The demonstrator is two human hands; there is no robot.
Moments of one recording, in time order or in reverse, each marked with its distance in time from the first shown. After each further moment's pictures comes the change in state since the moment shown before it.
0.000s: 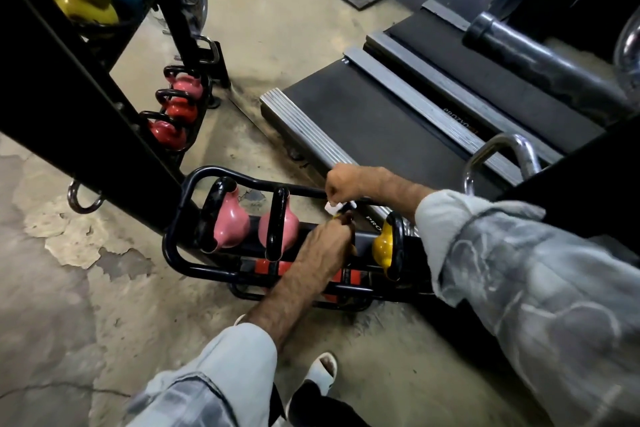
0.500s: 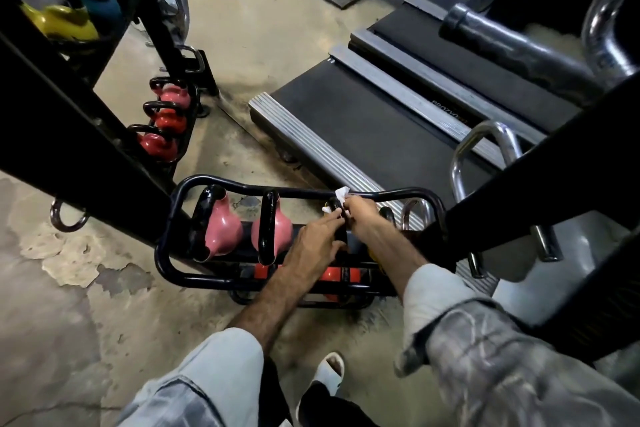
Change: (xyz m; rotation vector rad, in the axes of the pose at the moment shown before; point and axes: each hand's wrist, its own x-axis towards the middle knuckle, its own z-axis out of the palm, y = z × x) left_hand -0.004 0.001 -0.005 -0.219 0.030 -0.079; right_hand -0.035 -0.038 0.071 2.244 0.675 0.860
